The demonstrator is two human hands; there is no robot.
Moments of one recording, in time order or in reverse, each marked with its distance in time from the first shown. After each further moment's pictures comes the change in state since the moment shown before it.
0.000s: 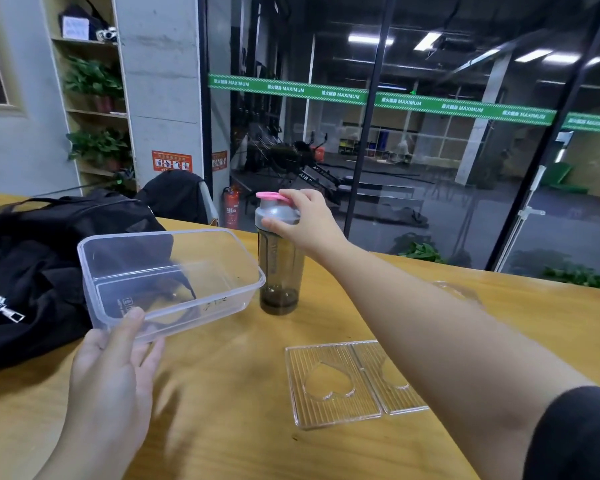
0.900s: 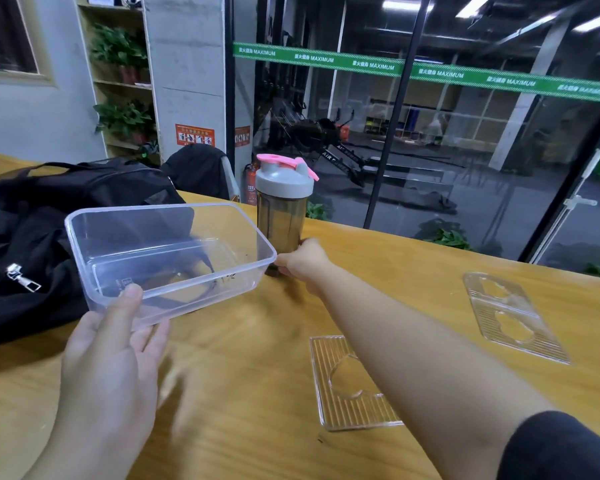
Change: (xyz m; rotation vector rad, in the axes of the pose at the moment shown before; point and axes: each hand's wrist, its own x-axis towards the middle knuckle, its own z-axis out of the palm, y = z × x) left_hand 0.005 0.001 -0.004 0.038 0.169 0.032; right_hand -0.005 0.026 0.098 0.393 -0.209 0.621
